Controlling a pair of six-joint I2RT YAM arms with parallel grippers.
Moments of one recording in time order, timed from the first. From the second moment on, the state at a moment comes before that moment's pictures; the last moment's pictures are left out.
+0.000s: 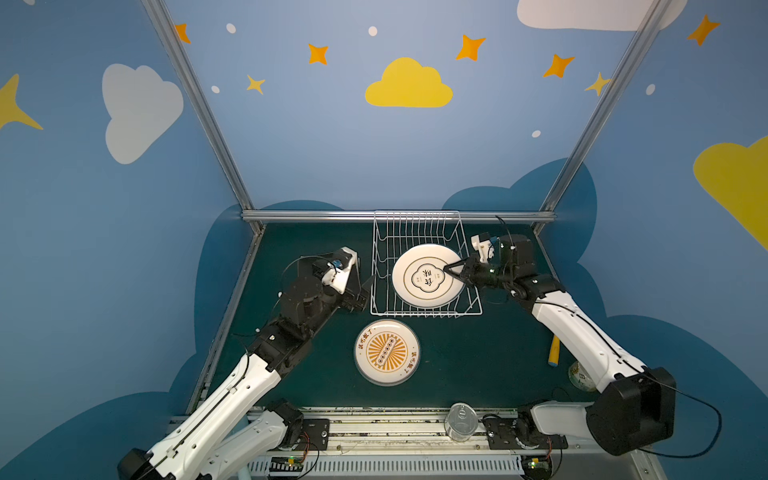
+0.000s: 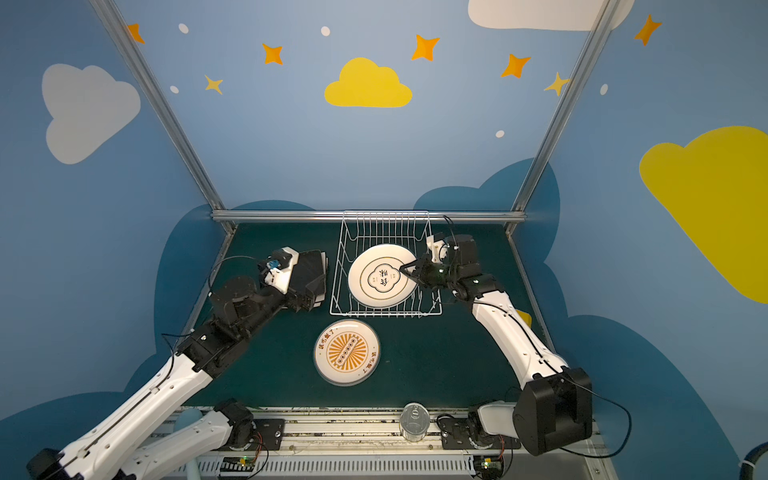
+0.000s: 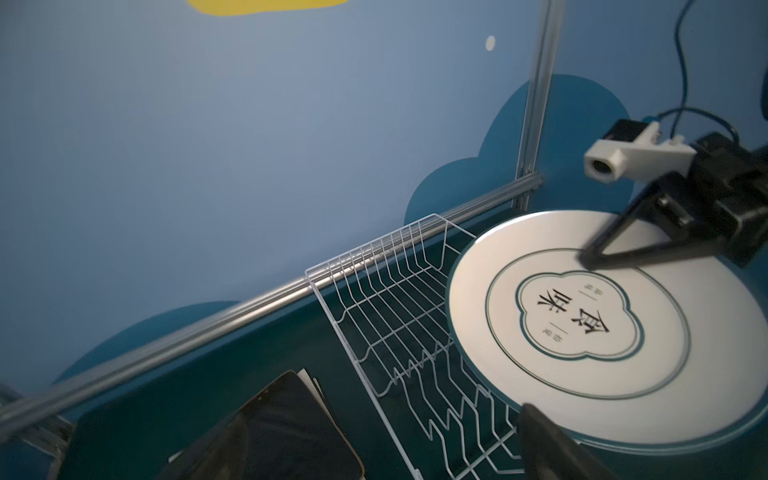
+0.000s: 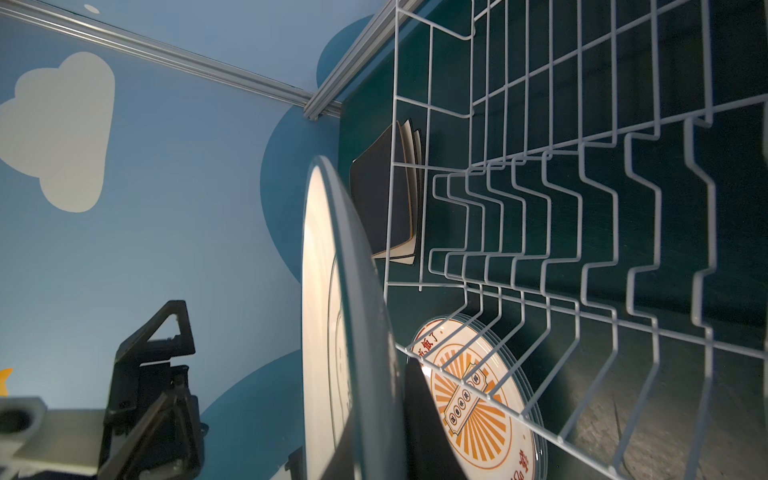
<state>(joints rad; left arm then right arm) -0.50 0.89 0.86 -0.15 -0.03 0.00 0.32 1.32 1.09 -0.34 -0.64 0.82</state>
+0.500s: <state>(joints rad) -0.31 1.26 0.95 -0.07 0.72 -0.63 0.35 1.26 1.03 -0.24 -0.64 0.70</state>
